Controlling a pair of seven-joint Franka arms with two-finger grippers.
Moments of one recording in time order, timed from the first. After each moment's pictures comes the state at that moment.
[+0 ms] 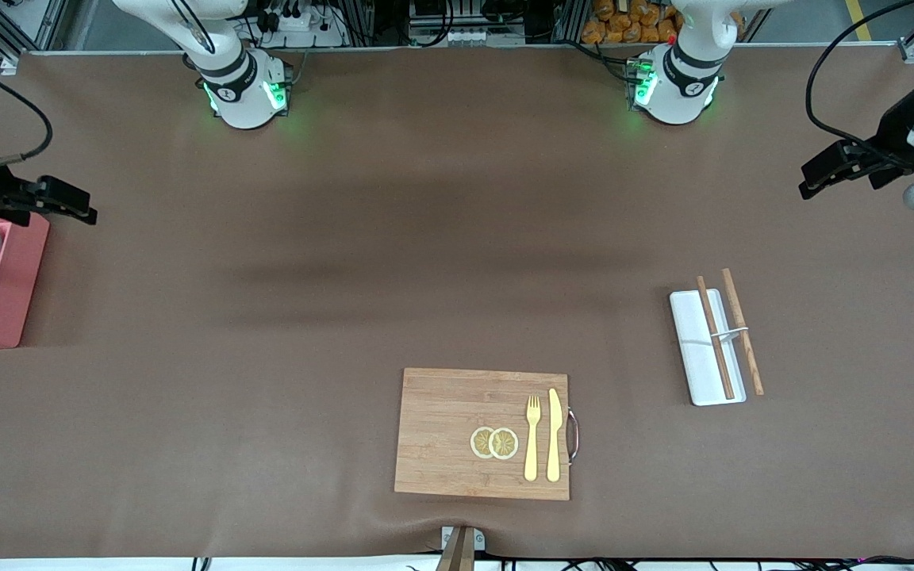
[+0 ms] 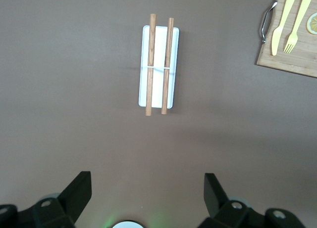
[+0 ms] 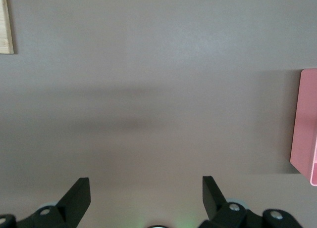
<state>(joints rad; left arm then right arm) 0.08 -0.08 -0.16 -1.62 -0.01 1.52 -0.23 -0.04 0.03 0.01 -1.56 0.02 1.48 -0.02</state>
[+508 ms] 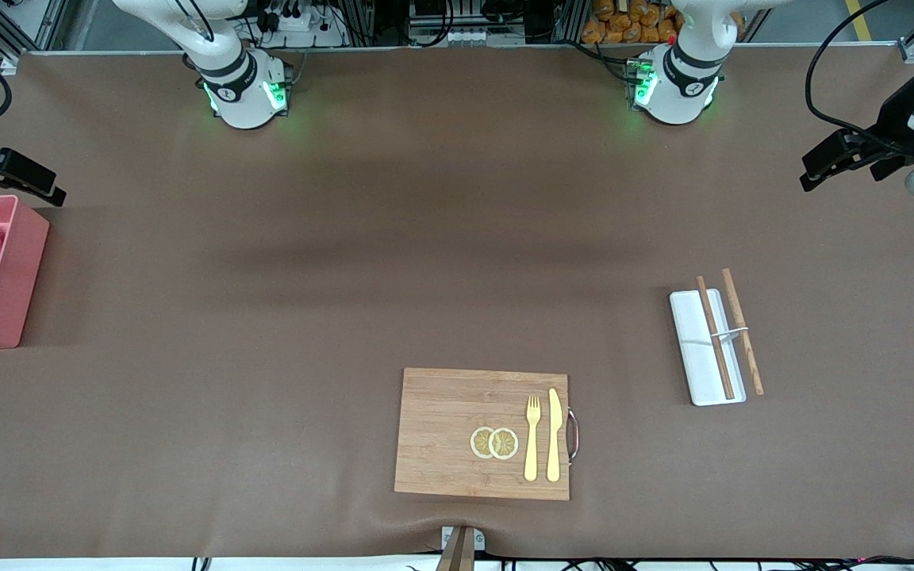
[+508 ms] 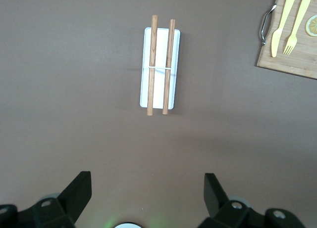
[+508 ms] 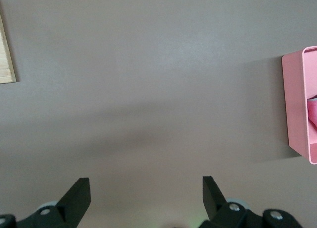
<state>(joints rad) 0.08 -0.10 -0.16 -1.64 -0.01 1.53 -0.23 -0.05 -0.04 -0.02 -1.57 0.02 1.48 0.08</state>
